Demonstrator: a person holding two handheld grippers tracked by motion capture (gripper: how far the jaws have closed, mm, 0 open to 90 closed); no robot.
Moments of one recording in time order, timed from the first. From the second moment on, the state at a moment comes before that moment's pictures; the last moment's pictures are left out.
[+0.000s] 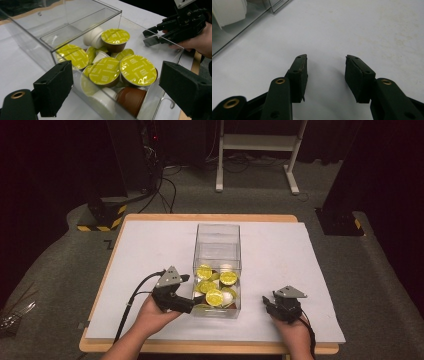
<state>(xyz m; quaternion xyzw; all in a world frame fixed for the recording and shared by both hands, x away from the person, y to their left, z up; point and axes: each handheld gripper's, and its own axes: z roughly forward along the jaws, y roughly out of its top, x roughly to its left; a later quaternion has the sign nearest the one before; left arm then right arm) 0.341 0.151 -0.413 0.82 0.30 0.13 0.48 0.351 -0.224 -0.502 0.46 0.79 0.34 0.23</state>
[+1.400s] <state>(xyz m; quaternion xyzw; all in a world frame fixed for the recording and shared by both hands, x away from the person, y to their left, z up) 0.357 0.087 -0.428 0.85 0.29 0.13 0.41 0.350 -0.224 -0.503 0.45 0.79 0.34 0.22</state>
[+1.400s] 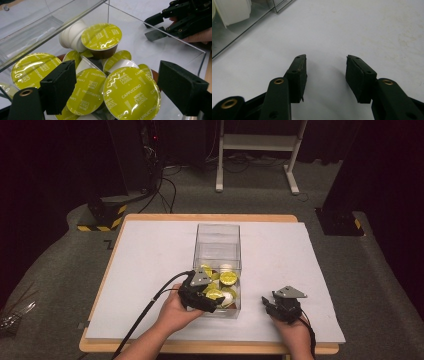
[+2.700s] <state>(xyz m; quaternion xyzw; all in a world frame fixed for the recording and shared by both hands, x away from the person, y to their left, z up) 0.356 0.084 -0.432 0.87 0.28 0.12 0.40 0.351 -0.224 -0.503 0.45 0.79 0.34 0.22</state>
